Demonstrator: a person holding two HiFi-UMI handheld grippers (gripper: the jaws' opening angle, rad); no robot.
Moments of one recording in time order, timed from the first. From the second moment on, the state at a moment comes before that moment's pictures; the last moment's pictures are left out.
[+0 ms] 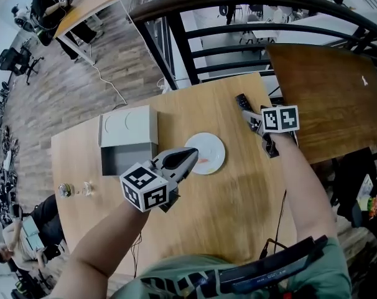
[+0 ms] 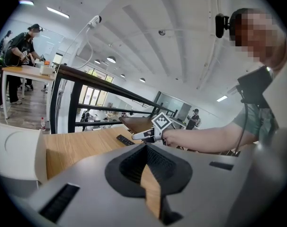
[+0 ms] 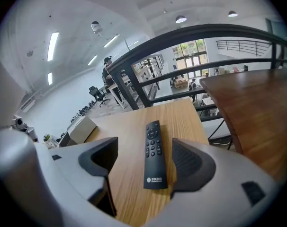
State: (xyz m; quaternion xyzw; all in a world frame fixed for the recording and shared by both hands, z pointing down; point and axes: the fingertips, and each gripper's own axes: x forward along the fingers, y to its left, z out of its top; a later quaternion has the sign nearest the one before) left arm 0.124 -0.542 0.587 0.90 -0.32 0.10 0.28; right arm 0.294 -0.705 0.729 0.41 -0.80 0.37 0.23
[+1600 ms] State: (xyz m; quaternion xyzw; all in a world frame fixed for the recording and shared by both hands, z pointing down) left arm -0.249 -0.117 0.350 0.92 -0.38 -0.01 0.06; right arm -0.005 -0.217 0.369 0.35 -0.92 0.16 0.02
